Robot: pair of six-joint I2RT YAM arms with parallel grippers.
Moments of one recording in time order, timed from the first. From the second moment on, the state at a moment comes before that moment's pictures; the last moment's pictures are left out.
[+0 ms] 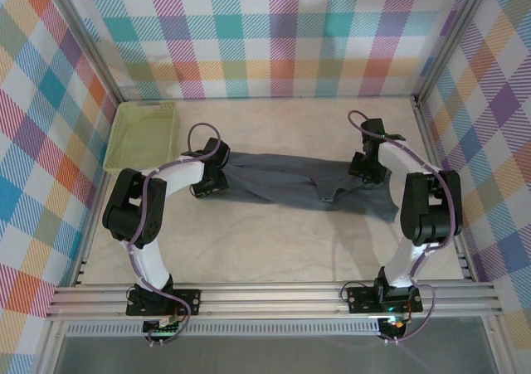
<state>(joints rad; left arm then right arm) -0.37 1.82 1.13 -0.60 -0.21 -0.71 0.08 1.77 1.23 -0.75 0.07 0.44</state>
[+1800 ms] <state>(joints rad) -0.37 1.82 1.13 -0.60 -0.21 -0.71 0.02 1.80 1.23 -0.70 0.05 0.41</state>
